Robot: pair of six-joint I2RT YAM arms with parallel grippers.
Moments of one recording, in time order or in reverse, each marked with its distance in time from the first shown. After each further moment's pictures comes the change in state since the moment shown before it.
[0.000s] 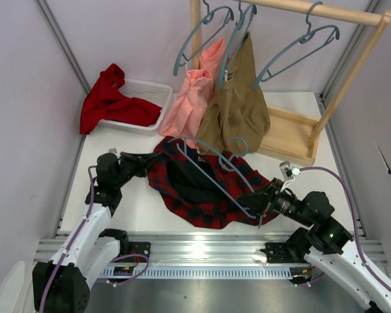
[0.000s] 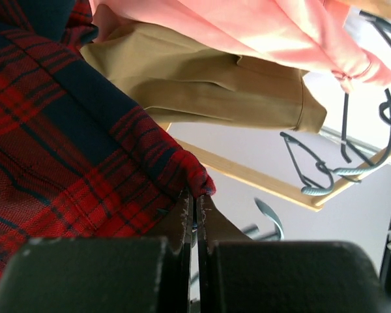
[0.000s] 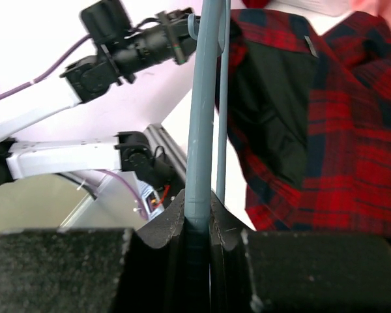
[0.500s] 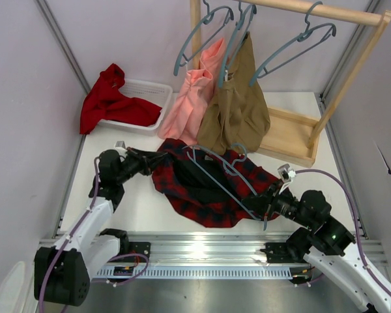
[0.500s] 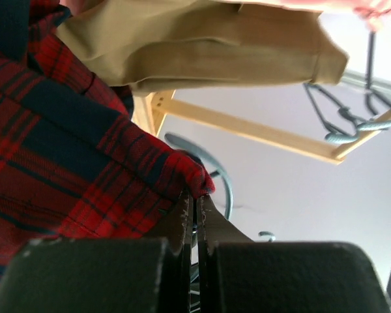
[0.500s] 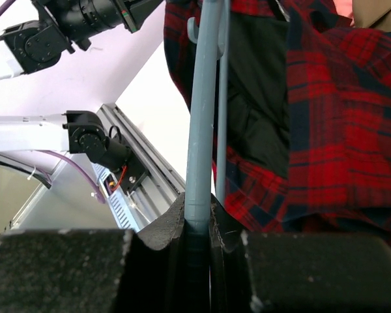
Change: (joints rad) left arm -0.003 0.128 0.000 0.176 0.173 0.095; right arm -0.027 -0.010 0.021 -0.195 0.032 -0.115
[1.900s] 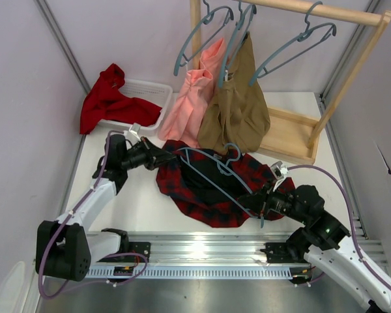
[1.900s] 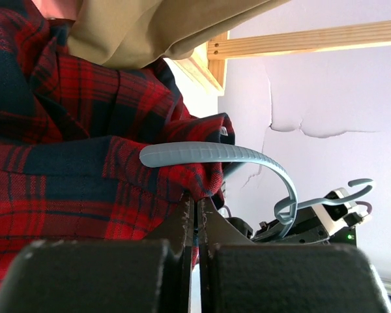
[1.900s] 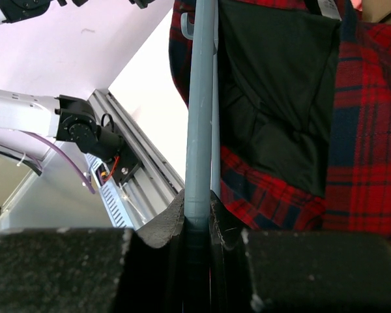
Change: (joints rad) left arm -0.027 0.182 0.185 -0.122 0.185 0.546; right arm -0.002 0.103 0.000 0.067 -0.018 -0.040
